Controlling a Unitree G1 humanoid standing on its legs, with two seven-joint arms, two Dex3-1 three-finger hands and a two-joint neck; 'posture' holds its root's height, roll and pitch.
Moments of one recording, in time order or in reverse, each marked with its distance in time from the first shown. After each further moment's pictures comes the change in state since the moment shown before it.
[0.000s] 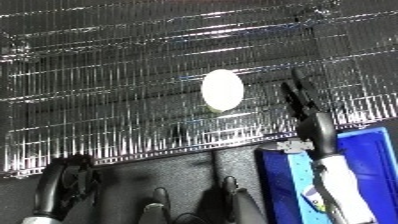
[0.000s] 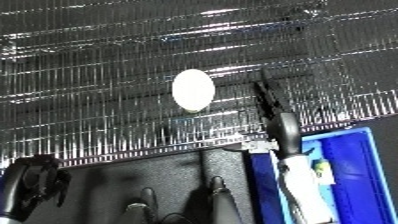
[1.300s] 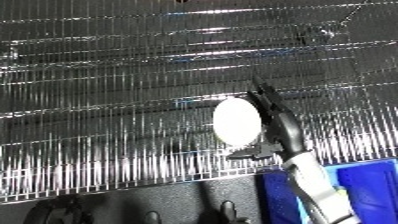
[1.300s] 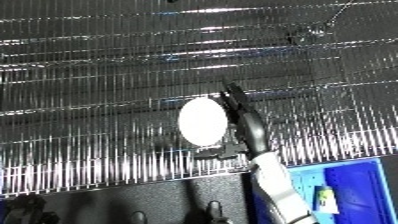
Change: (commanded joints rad) left arm -0.068 0.021 -0.077 -0.046 -0.067 0.005 0.065; right arm -0.321 -0.041 0.142 0.182 0.004 0.077 0.020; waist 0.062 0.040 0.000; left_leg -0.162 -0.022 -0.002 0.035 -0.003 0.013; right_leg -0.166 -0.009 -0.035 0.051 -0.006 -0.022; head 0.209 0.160
